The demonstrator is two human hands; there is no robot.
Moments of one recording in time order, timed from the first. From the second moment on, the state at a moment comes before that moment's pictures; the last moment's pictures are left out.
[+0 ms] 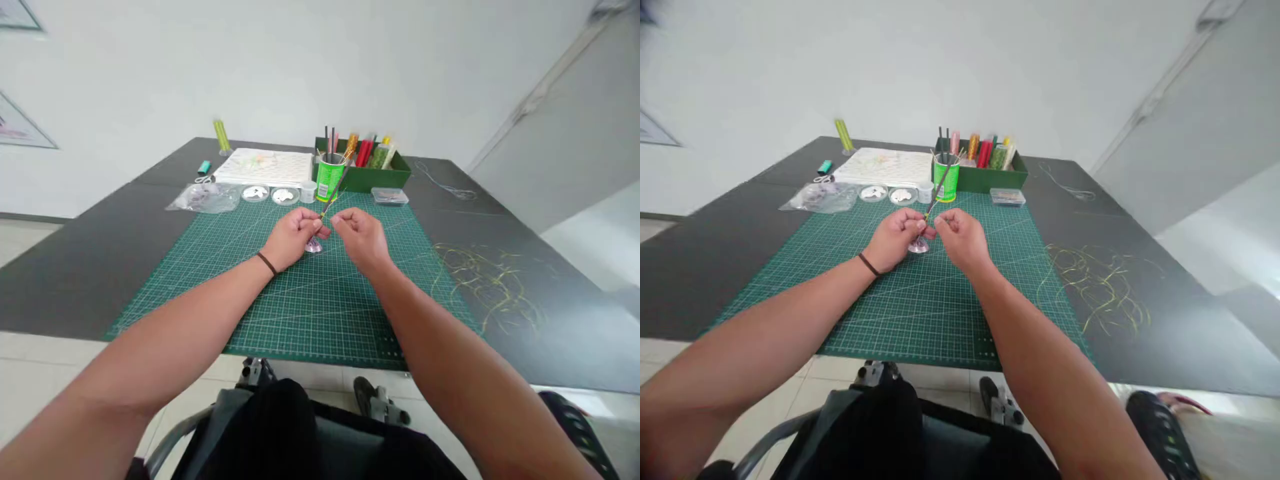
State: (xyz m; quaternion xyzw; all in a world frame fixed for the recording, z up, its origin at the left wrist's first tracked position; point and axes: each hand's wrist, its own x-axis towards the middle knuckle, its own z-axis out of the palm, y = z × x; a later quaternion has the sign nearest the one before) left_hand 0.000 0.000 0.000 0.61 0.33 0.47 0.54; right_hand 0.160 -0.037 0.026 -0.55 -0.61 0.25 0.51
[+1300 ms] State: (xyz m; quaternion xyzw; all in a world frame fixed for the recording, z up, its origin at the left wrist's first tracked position) left_hand 0.001 -0.005 0.002 0.55 0.31 0.46 0.62; right_hand 0.159 -0.031 0.019 -0.56 -0.64 0.21 0.48
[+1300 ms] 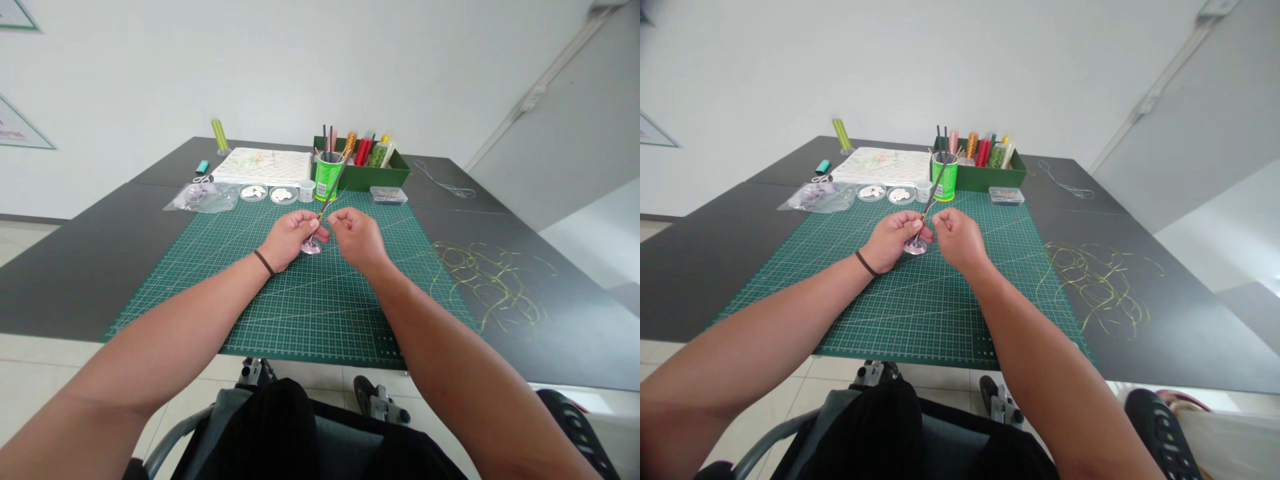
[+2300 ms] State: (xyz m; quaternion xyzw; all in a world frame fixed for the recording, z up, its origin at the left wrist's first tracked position) left_hand -0.003 -0.008 0.004 0.49 0.26 0.36 0.75; right_hand 0.157 -0.035 0.022 -0.57 -0.65 0.25 0.43
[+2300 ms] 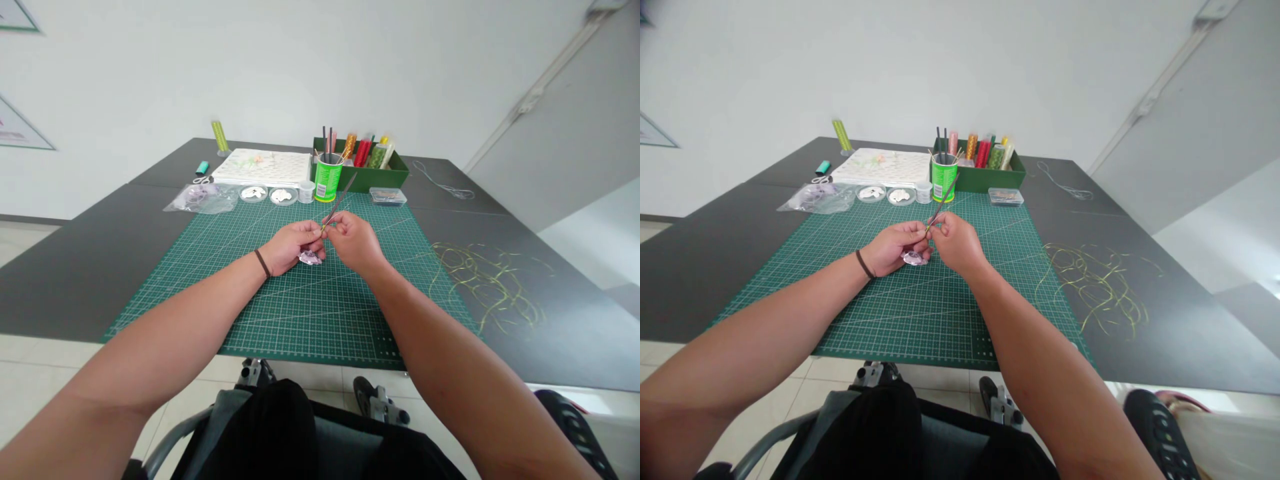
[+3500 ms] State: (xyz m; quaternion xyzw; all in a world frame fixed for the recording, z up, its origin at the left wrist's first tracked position) left_hand 0.003 -0.014 0.007 0.66 0.41 0.35 0.52; right_hand 0.158 -0.034 0.021 -0.60 -0.67 0.19 0.39
